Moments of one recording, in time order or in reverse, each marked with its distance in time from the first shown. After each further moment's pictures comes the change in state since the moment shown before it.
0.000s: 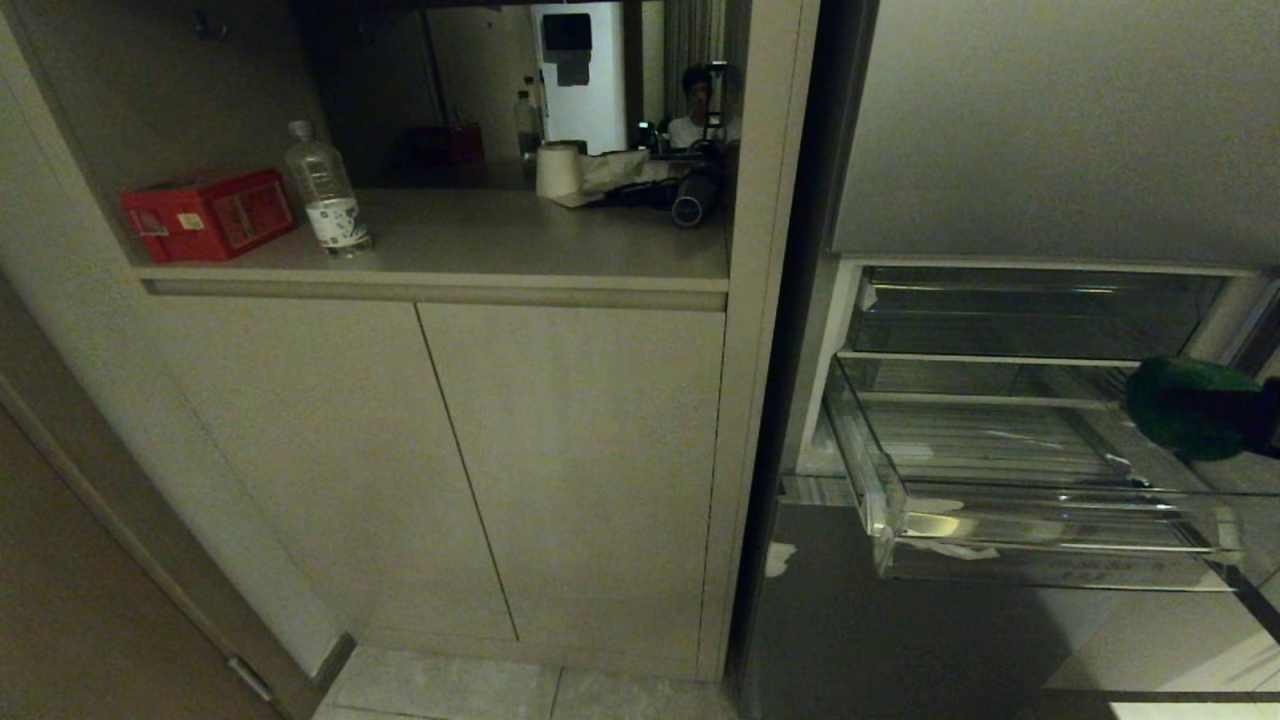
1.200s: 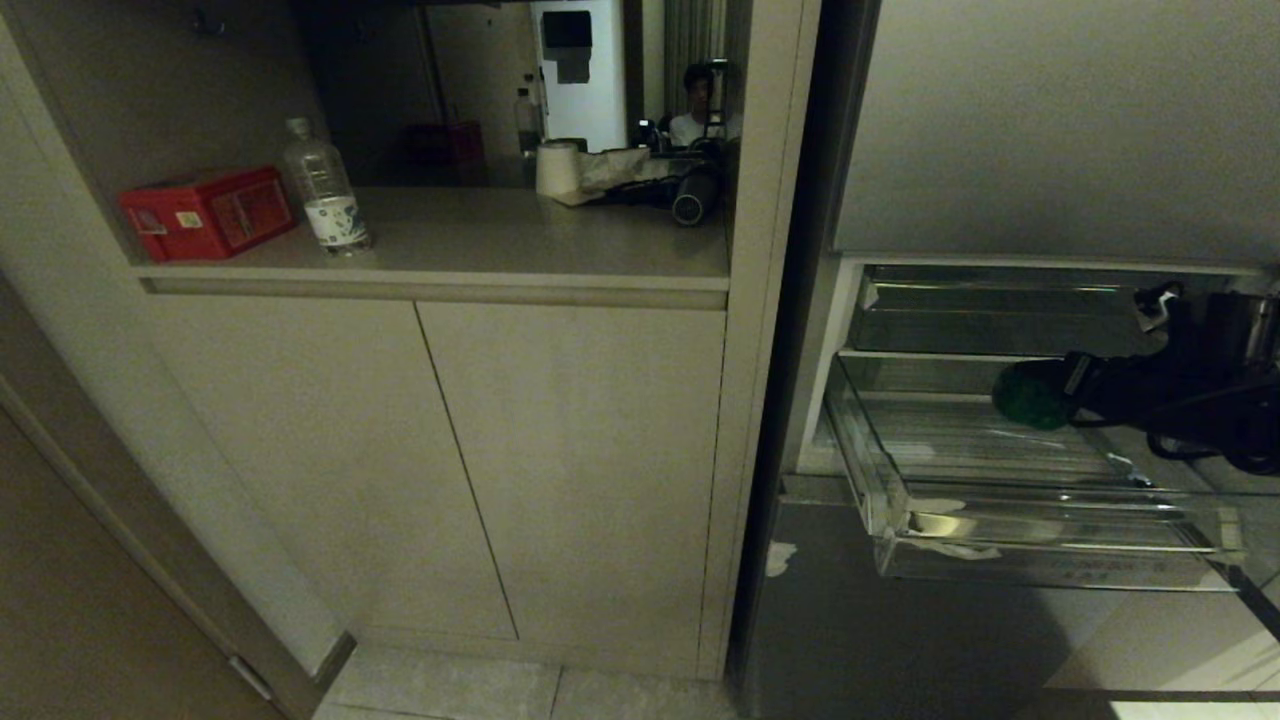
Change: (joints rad) left arm -0.001 0.000 0.000 0.000 0.000 0.000; right arm 0.123 0.617 -0.383 -0.253 -0.194 0.146
